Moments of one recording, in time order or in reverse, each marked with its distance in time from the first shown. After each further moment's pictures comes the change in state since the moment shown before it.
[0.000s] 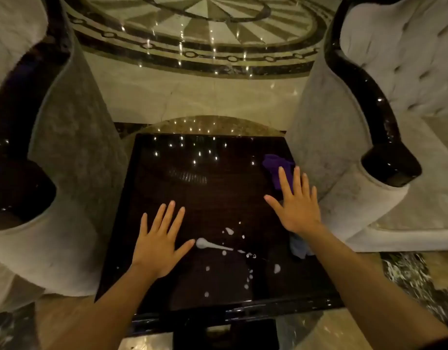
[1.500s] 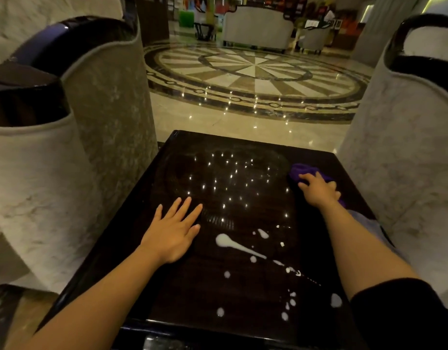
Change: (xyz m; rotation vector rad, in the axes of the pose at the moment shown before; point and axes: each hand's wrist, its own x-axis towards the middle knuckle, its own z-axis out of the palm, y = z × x) left_hand 0.042 -0.023 0.090 -0.083 0.056 -0.100; right_hand 0.132 0.009 0.118 0.225 0.015 0.082
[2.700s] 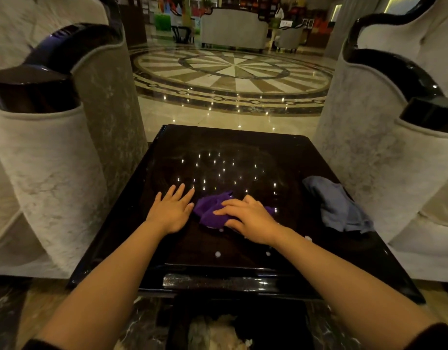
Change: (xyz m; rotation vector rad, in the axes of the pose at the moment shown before) left_hand -0.025 0.009 -0.001 0.007 -0.009 -0.015; right_hand -0.192 -0.056 0.040 -0.004 -0.229 -0.783
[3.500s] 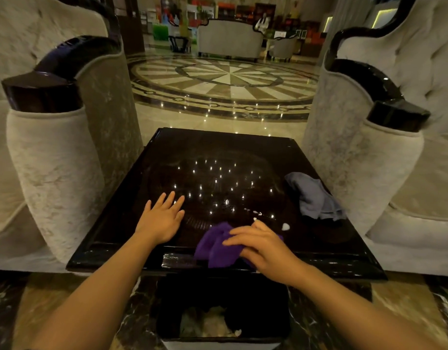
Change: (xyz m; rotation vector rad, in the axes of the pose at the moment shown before) left_hand -0.044 0.011 0.017 -0.011 0.067 -0.017; right_hand -0.119 -0.032 -0.011 0.204 0.150 -0.130
